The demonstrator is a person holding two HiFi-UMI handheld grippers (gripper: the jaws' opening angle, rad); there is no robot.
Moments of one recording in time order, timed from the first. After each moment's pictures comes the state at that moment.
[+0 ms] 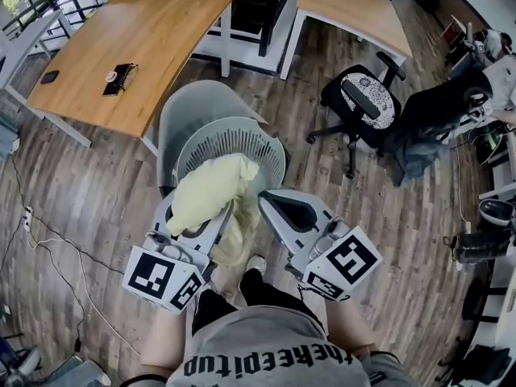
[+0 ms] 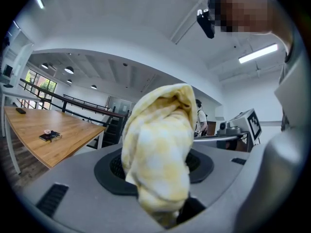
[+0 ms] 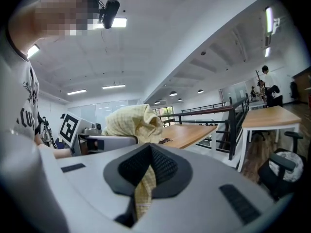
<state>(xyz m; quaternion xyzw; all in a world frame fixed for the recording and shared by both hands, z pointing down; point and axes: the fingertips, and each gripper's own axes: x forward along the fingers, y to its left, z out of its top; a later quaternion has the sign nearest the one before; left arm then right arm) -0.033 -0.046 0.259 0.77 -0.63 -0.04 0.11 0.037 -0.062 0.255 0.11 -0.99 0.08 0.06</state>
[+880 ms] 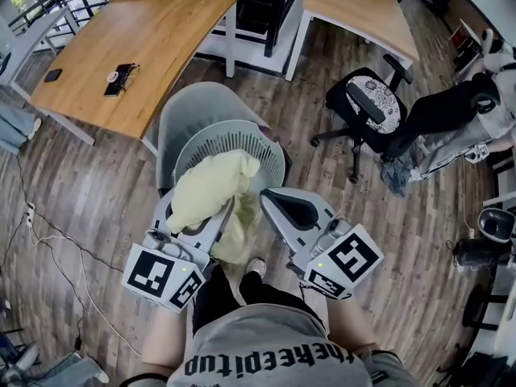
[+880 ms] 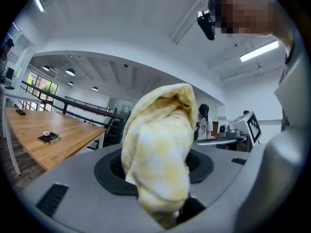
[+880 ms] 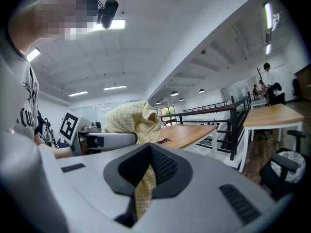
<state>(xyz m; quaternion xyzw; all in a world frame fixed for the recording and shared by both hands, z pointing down) -0.030 -0.071 0.259 0.76 -0.64 -0.04 0.10 0.042 -0.088 0.263 0.10 -0.99 0.08 0.06</state>
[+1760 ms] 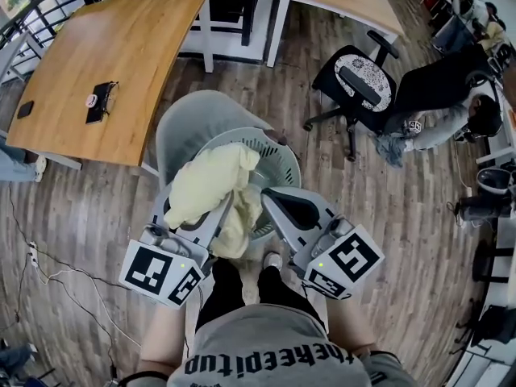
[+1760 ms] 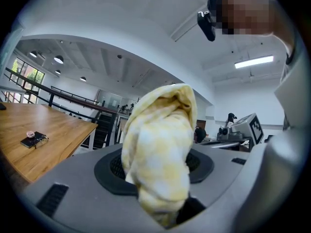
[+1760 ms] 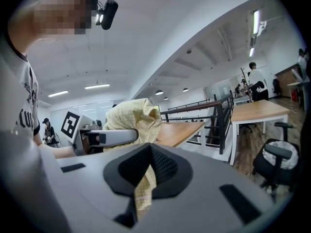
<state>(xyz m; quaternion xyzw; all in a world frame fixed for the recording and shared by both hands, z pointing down) -0.112 -0.123 0.266 0.81 -0.57 -0.03 0.13 -0.034 -0.123 0.274 0.19 -0.97 0.12 0.07</state>
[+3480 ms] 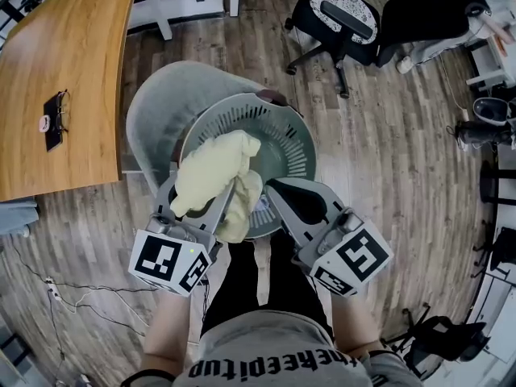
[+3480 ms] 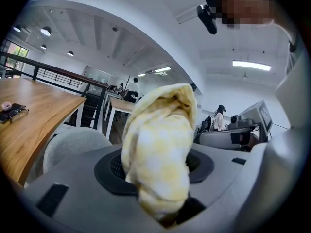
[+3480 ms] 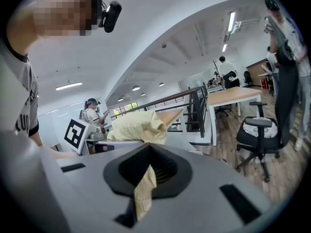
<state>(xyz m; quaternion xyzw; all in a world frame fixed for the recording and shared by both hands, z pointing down) -0.133 -0.171 0.388 0.85 -0.47 0.04 0.21 -0.057 -0.145 0.360 0.32 -0.92 0.19 0.10</state>
